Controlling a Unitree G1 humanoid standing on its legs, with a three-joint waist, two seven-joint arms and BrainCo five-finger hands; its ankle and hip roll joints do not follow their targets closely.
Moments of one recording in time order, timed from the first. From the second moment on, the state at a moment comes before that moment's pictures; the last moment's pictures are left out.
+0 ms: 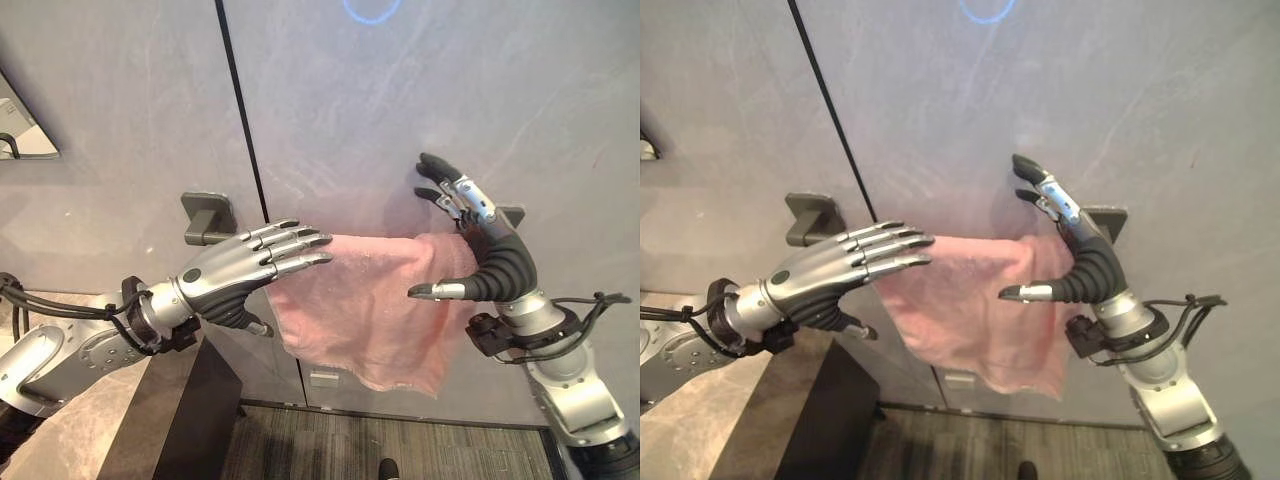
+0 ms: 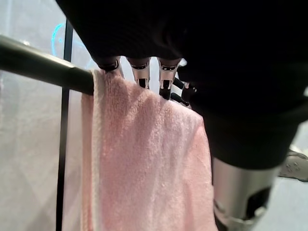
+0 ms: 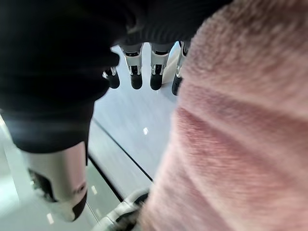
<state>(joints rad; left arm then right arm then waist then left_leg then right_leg) -0.20 1.22 -0.24 -0.41 0.23 -0.51 0.01 -0.09 -0.82 0.12 -0.46 0.13 -0.37 0.03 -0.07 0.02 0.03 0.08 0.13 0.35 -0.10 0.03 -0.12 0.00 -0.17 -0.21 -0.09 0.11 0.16</state>
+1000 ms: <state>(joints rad) -0.01 1.19 0.00 -0.34 0.18 -0.52 -0.05 -0.19 -0.91 0.14 -0.44 -0.02 -0.33 0.11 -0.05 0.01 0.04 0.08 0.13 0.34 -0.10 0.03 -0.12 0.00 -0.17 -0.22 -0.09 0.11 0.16</state>
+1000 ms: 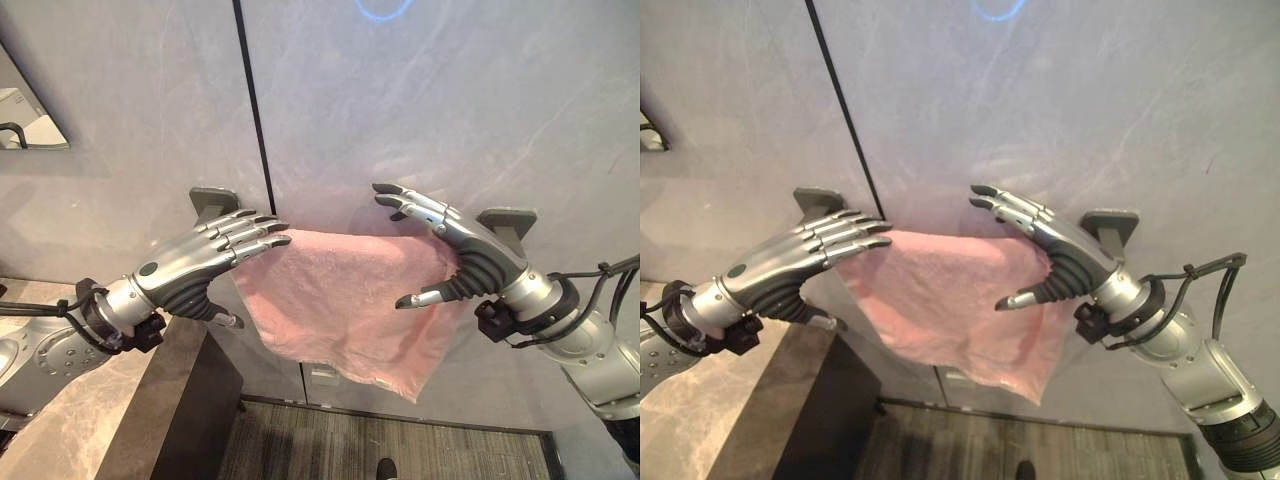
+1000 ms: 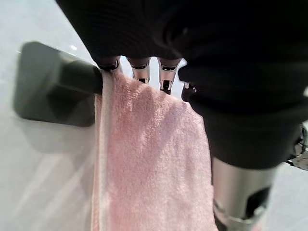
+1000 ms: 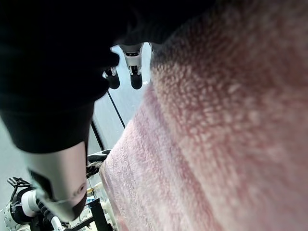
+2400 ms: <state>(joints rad) -0.09 0.68 0.08 -0.31 0.28 -0.47 0.33 -0.34 -0.54 0.23 -0.36 0.05 -0.33 -0.14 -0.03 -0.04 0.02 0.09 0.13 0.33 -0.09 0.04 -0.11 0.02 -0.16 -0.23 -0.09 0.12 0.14</state>
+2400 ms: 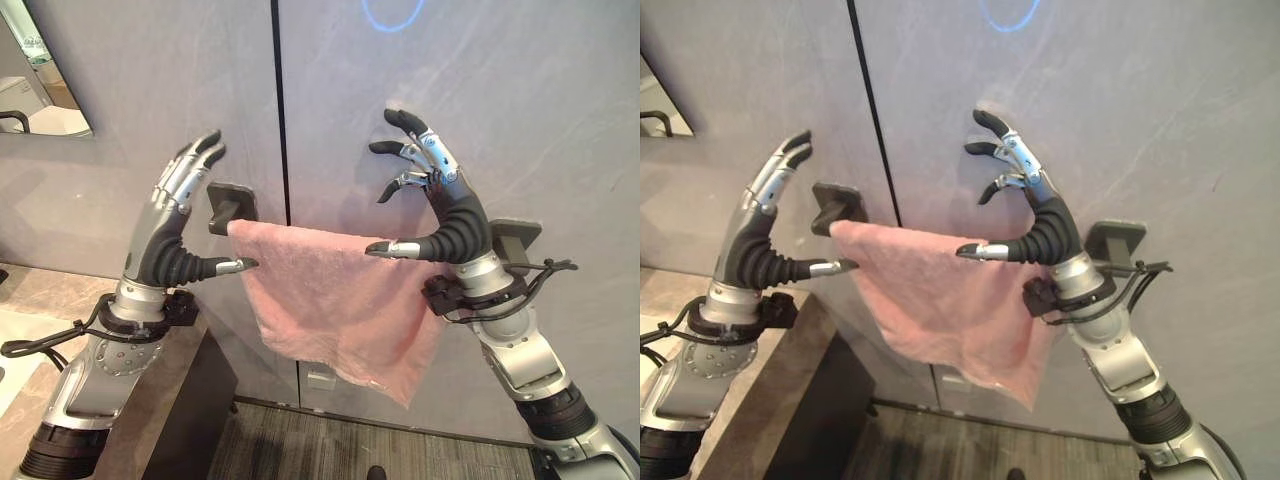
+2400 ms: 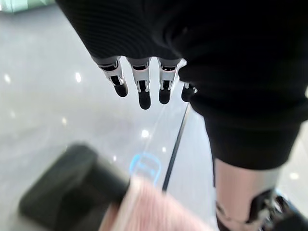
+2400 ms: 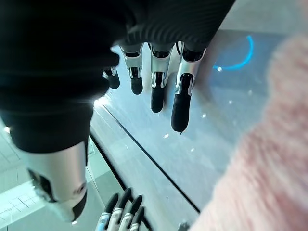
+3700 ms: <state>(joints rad) 0.38 0.28 0.01 0.25 -0.34 -0.28 0.08 0.36 -0.31 -0.24 -0.18 -0.07 -0.28 -0.27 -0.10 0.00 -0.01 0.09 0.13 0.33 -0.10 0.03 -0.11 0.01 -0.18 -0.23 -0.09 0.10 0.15</state>
